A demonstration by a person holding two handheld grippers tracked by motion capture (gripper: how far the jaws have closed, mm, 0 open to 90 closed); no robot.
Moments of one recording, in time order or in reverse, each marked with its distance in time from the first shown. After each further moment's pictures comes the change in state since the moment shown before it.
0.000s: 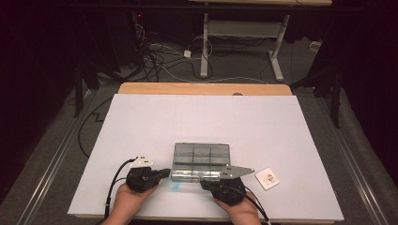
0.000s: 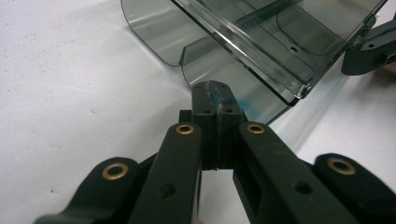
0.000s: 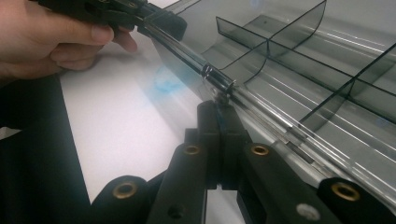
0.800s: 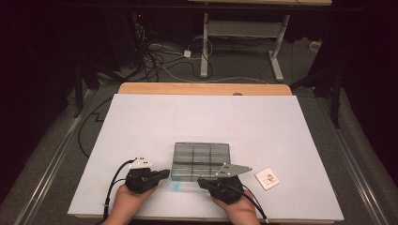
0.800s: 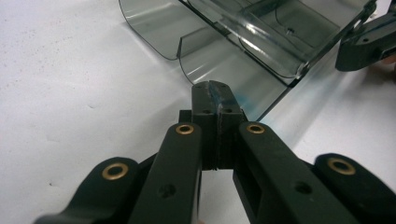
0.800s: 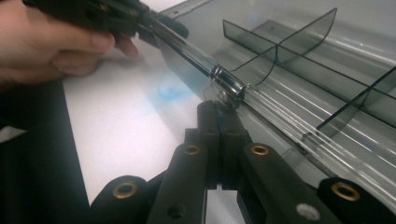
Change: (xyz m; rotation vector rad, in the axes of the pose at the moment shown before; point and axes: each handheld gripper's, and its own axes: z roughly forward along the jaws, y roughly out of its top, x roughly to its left) left arm 0.000 -0.003 -0.002 -0.005 -0.004 0.000; right arm 0.002 0.004 0.006 0.010 0.003 -0.016
